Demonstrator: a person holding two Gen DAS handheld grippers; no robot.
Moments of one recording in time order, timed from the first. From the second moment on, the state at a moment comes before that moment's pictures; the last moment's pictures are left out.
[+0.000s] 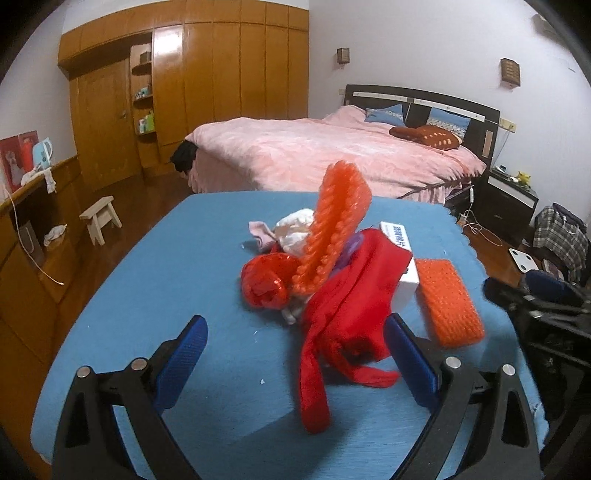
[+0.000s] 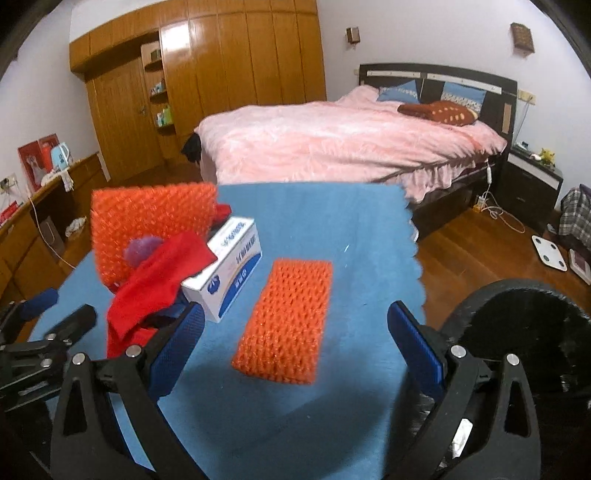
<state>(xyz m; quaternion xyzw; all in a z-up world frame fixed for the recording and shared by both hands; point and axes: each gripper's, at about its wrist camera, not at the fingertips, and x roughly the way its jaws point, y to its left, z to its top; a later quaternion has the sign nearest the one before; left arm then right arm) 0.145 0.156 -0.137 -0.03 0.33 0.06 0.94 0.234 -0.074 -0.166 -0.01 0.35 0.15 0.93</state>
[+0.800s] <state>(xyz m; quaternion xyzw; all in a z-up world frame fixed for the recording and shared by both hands) 0.149 0.159 -0.154 -0.04 0.34 0.05 0.94 0.262 -0.052 -0.213 -0.02 0.43 0.17 0.89</state>
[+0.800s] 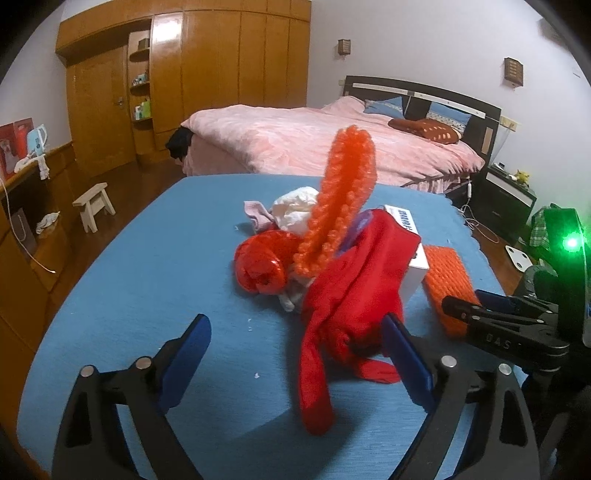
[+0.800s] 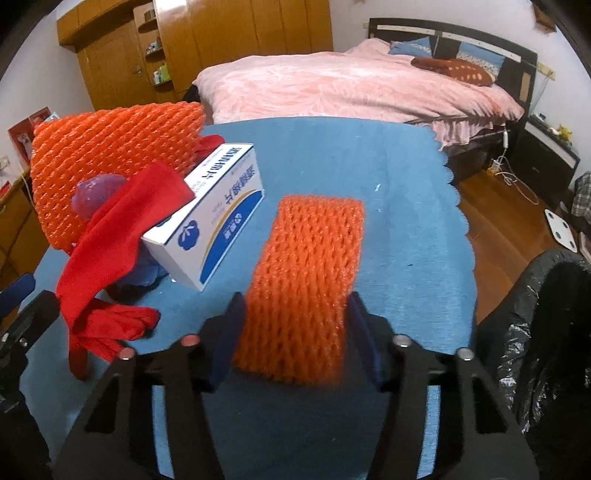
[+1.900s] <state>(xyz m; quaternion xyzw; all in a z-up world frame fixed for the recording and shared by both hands) 0.151 0.110 -0.141 -0.04 0.35 -0.03 0.94 0.230 -0.080 -0.160 0.01 0.38 0.20 0.90</state>
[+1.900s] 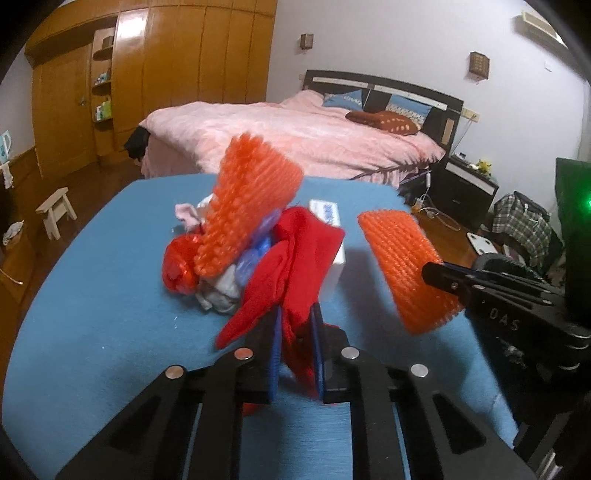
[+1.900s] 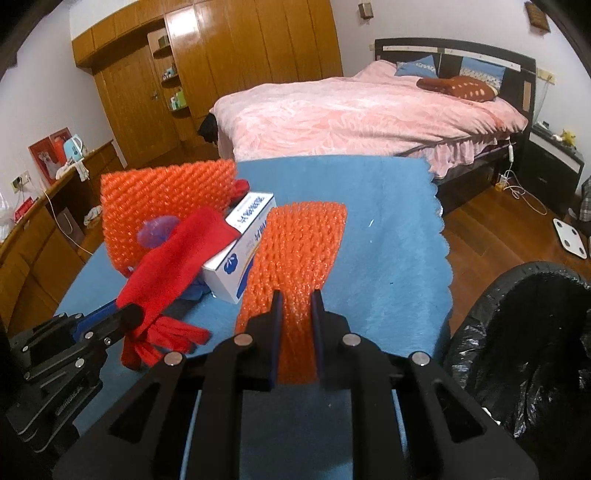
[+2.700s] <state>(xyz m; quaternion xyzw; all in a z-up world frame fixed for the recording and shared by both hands) 0.141 0.084 -0.097 -0.04 0.30 -0.06 0.95 0.202 -0.128 -0.110 0.03 0.33 0.18 0.93</state>
